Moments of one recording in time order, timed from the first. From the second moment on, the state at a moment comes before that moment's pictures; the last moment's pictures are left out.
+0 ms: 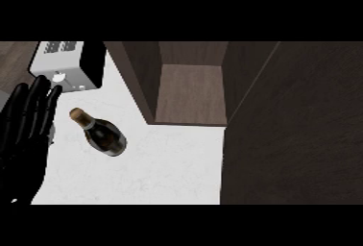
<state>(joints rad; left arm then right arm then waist) -0.02 0.11 -0.02 -2.10 0.04 -0.01 -0.02 0.00 -0.13 0.00 -2.10 -0.01 0.00 -0.02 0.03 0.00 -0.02</state>
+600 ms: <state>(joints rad) -0.15 0.02 -0.09 -2.07 0.05 0.20 0.20 0.15 -0.12 0.17 -2.26 -0.18 0.15 0.08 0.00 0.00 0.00</state>
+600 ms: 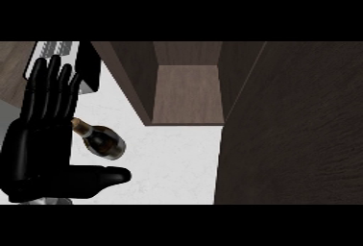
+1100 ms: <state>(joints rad) -0.29 0.00 -0.25 -2.35 -0.17 0.42 0.66 0.15 -0.14 0.18 -2.38 -0.28 0.16 0.24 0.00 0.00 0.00</state>
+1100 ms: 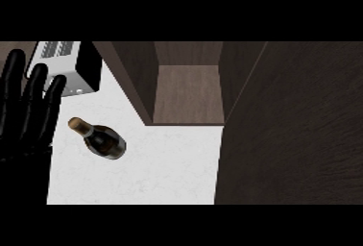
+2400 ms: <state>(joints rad) -0.60 0.14 -0.22 -2.40 -0.30 0.44 1.11 0.04 -0.13 0.20 -2.39 -0.27 0.09 0.37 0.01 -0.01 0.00</state>
